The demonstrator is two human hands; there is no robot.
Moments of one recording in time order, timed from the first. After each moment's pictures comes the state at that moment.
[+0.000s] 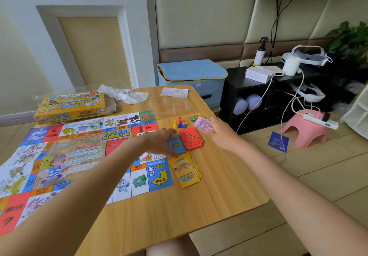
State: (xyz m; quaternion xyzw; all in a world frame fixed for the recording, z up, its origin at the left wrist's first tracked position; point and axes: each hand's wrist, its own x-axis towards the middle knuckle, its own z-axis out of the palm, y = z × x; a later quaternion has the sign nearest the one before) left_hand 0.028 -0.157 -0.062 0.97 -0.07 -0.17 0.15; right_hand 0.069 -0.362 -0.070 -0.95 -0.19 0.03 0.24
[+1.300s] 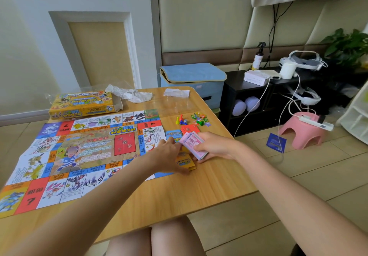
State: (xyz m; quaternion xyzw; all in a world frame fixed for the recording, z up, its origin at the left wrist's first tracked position) left_hand -0.041 -0.189 -0.070 0.99 -0.08 -0.13 0.05; right_hand 0.008 -0.345 -0.056 -0.82 -0.14 0.32 0.46
